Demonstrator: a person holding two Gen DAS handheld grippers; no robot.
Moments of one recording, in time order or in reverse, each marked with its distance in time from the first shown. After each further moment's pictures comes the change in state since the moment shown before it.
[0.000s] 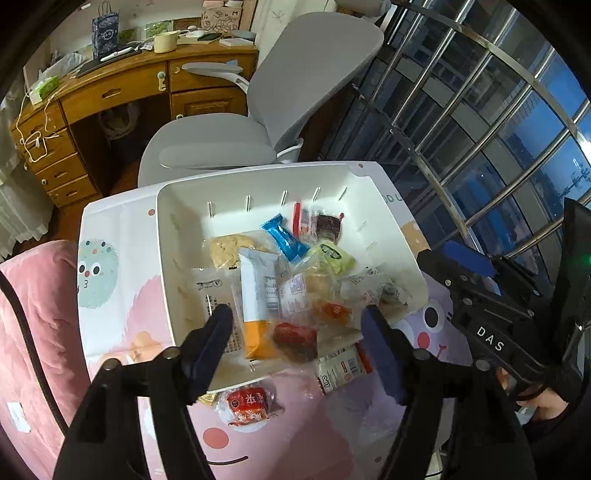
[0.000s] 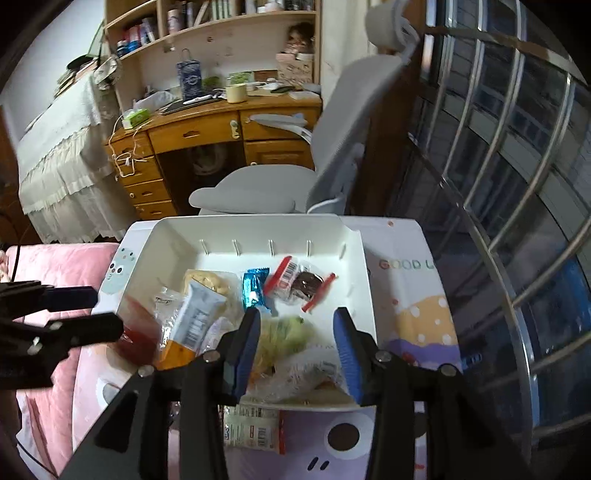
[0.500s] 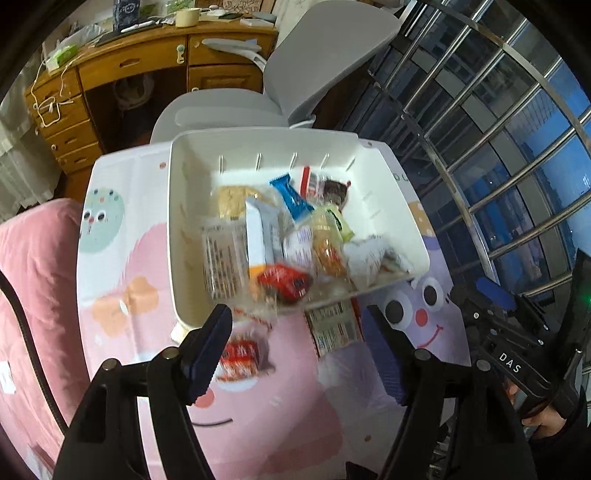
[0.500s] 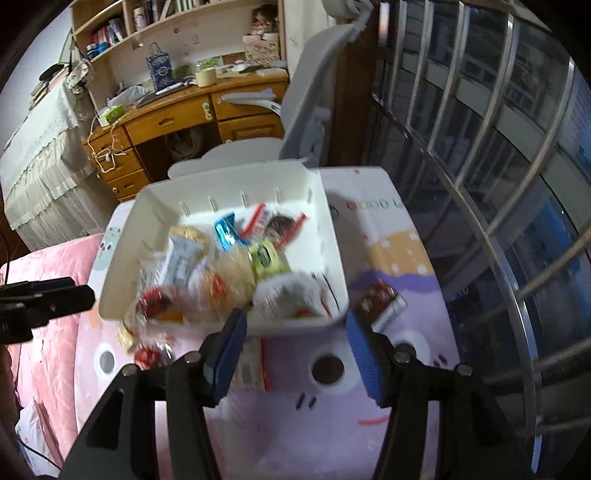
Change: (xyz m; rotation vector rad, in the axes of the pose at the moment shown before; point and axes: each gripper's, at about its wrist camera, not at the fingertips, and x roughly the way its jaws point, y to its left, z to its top) left arm -0.003 0.000 -0.049 -0.094 0.057 0.005; right arm -0.030 -0.029 -0.063 0.098 0.098 -0.053
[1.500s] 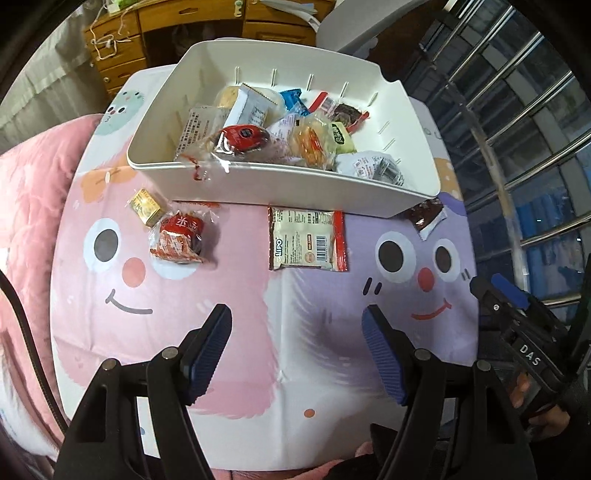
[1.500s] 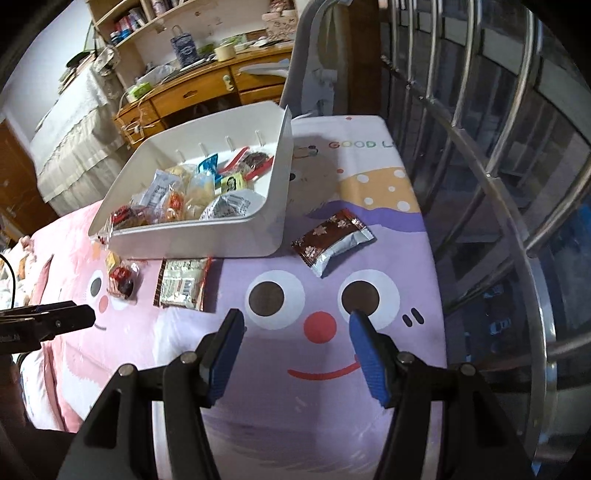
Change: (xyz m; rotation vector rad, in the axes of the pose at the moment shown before) left arm 0.053 -0.088 -0.098 -0.234 0.071 0.191; right arm 0.030 -0.108 -0.061 -0.082 0.081 0.200
